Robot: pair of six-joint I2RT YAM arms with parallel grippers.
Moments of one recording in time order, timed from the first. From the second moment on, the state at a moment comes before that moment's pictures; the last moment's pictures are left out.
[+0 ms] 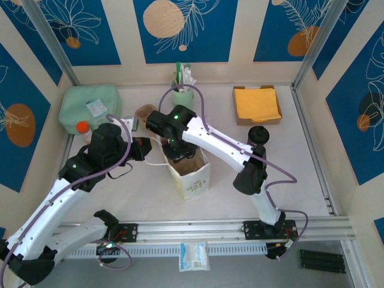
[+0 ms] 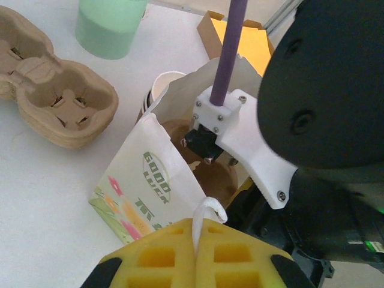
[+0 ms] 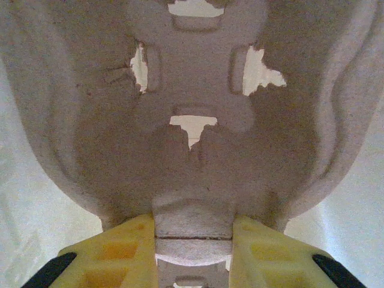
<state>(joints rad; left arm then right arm) -0.59 0.87 1.07 -0.73 0.11 -0.55 1.02 2.12 2.27 -1.69 0.10 0.53</state>
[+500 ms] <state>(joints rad) -0.59 0.87 1.07 -0.73 0.11 -0.55 0.96 2.06 2.02 -1.54 0.03 0.60</state>
